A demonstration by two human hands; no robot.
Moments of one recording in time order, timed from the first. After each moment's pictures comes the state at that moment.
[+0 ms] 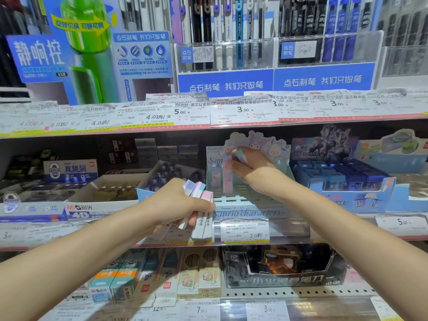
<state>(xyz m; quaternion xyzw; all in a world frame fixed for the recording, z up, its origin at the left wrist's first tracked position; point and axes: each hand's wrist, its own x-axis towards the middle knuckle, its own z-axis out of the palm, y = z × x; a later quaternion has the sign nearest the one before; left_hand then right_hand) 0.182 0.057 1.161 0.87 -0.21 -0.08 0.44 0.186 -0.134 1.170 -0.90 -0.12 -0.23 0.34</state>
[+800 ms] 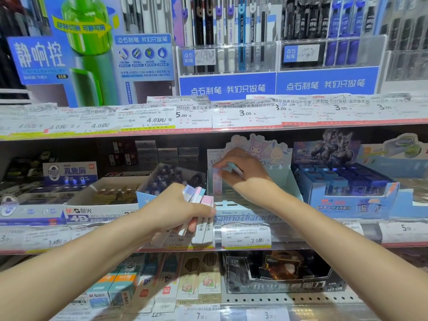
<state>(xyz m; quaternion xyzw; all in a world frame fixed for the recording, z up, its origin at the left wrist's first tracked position) 0.186 0.058 1.155 0.87 -0.22 -0.07 0.45 0.200 -0.124 1.158 -0.88 -0.17 -0.29 0.33</state>
